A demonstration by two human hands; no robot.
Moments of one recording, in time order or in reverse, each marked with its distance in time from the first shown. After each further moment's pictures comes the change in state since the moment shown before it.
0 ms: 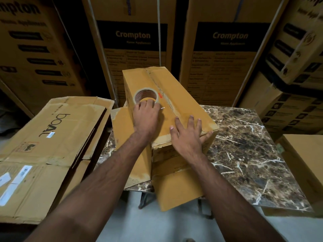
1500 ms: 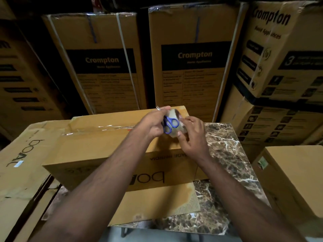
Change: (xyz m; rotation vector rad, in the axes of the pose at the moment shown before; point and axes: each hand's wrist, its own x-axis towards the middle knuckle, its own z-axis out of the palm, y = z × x) left_hand 0.096 0.199 -0.054 -1.843 -0.609 -0.849; right_hand 0.087 0.198 -0.048 0.388 0.575 -0.450
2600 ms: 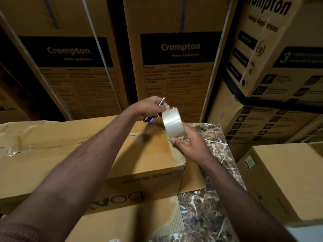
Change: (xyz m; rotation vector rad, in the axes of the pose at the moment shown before) left_hand 0.122 0.041 0.046 1.076 -0.295 0.319; right_hand 0.050 0.061 -0.044 0.379 -0.370 0.338
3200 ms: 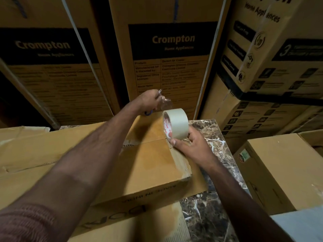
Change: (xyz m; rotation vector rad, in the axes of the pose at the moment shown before) left_hand 0.101 -0.039 -0.009 0.224 0.082 0.075; right_hand 0.018 0.003 0.009 0.311 0.053 0.252
